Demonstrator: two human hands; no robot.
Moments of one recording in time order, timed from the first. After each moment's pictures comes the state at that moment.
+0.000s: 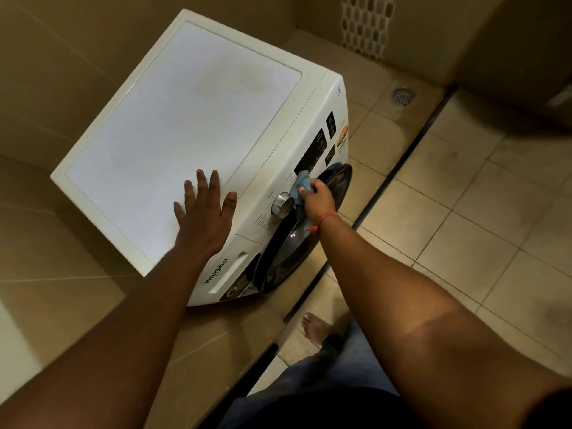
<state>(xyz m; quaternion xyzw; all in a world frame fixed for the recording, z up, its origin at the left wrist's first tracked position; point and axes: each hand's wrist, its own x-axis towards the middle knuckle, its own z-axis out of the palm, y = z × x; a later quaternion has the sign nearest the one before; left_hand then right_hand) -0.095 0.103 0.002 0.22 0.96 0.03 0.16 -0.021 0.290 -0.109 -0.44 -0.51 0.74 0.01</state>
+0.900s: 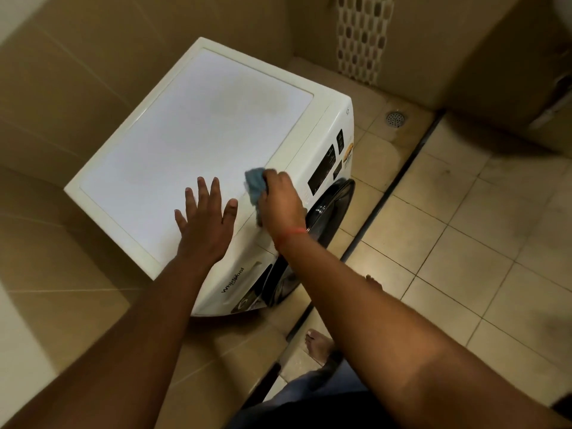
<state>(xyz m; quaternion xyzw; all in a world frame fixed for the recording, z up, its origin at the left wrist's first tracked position) -0.110 0.077 0.015 0.22 0.97 0.04 0.12 -0.058 0.211 -0.021 -0.28 -0.83 0.46 0.13</state>
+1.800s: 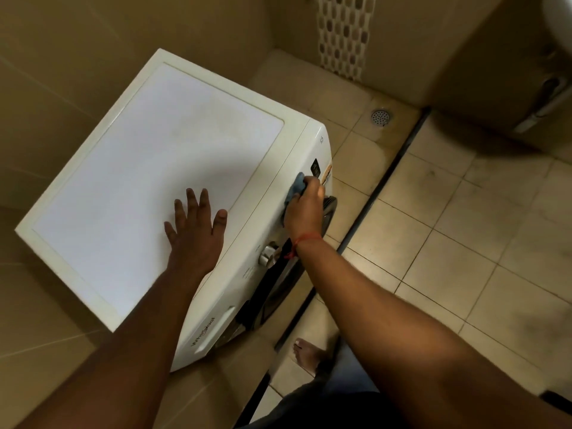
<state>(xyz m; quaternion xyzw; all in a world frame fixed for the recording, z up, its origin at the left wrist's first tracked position) -0.156 0.159 -0.004 0.21 0.96 0.03 0.18 -0.078 0.331 -0.064 -0.47 -0.66 0.57 0.16</state>
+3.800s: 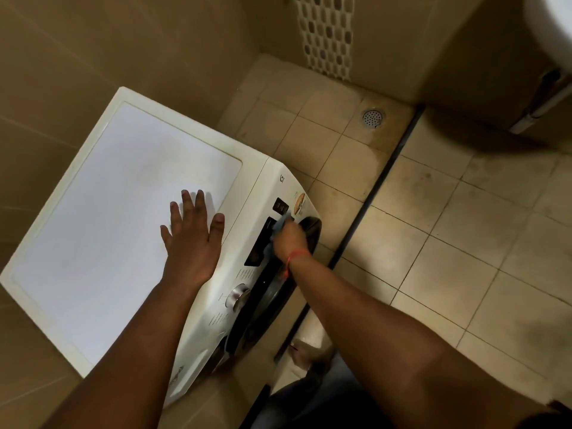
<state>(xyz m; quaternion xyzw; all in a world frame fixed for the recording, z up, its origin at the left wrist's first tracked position) -0.161 0.286 0.014 0.22 0.96 0.03 0.16 -0.084 0.416 -0.095 -0.44 -0.69 0.56 -0.13</state>
